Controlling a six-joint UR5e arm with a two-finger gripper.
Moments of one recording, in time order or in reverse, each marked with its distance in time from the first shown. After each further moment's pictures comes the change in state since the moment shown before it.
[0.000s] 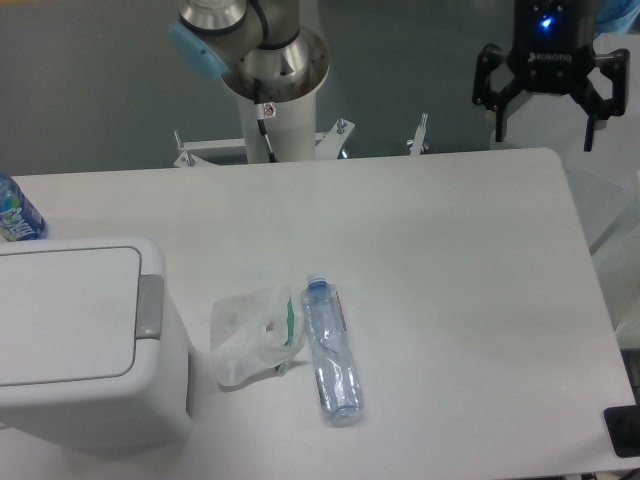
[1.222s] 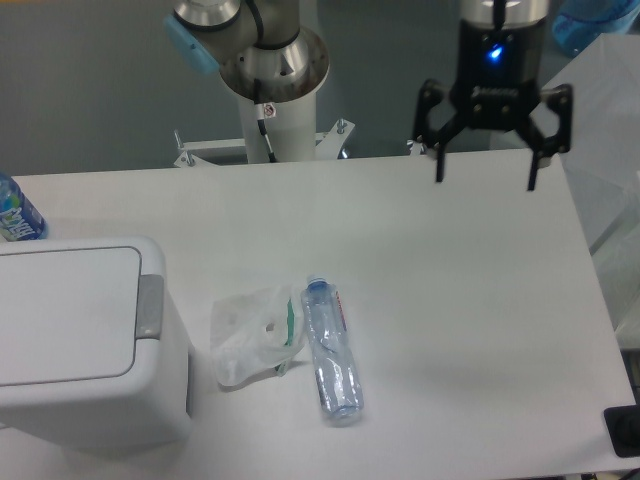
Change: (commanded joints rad) arm -0.227 -0.040 -0.002 0.133 -0.071 -0.576
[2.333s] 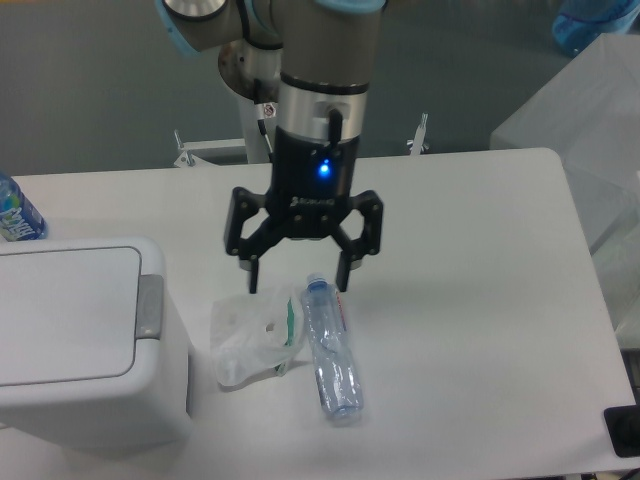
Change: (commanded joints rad) arm -0.235 -0.072 -0.038 0.097 -0.077 -0.591
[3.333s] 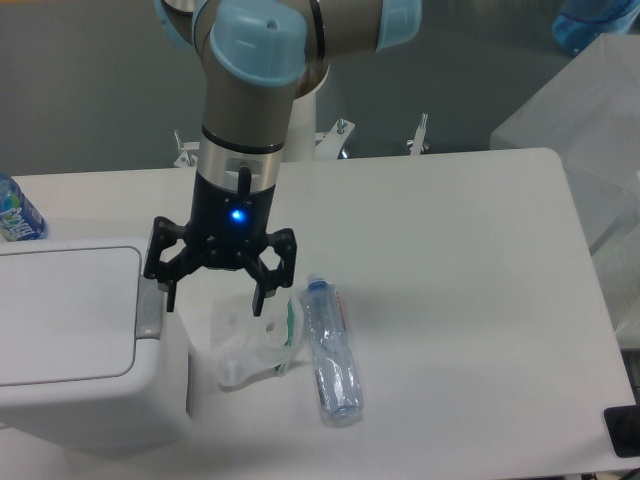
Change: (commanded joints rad) arm -0.109 -0.040 -0.023 0.002 0.005 -0.003
